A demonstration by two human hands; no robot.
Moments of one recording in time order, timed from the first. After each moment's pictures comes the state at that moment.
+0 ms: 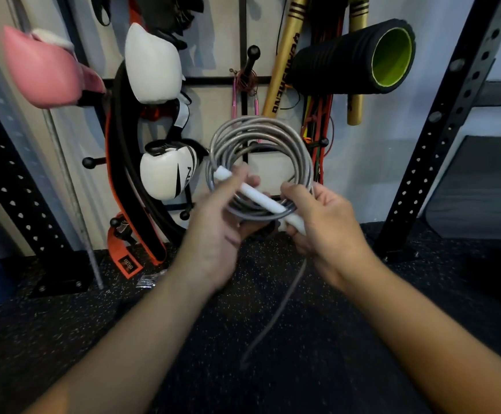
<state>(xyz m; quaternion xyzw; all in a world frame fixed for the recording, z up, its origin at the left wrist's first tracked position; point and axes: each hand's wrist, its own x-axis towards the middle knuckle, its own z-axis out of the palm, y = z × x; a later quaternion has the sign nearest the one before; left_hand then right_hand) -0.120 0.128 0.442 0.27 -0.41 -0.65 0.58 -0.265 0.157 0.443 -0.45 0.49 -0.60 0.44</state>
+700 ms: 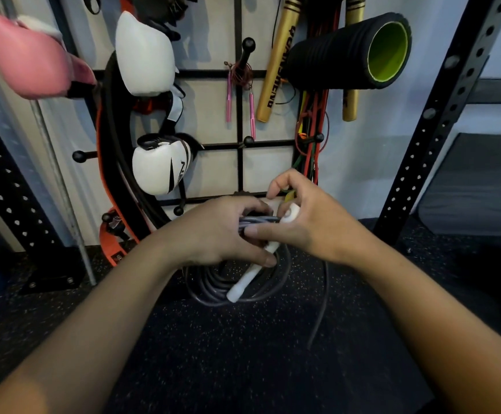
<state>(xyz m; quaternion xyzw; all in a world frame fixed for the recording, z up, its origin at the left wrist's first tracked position) -0.098 0.113 0.456 0.42 -0.84 -0.31 0.15 -0.286 0.151 0.448 -0.70 0.55 -0.36 0.29</state>
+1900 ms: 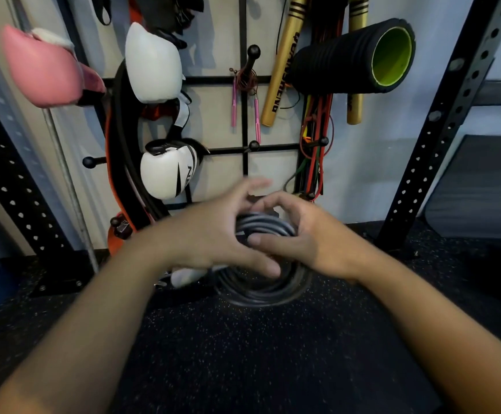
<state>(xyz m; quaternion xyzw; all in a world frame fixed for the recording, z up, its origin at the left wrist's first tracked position) -0.075 0.119 0.469 0.38 -0.85 -0.34 0.15 -0.280 0.158 0.446 -0.73 0.47 -0.33 0.37</state>
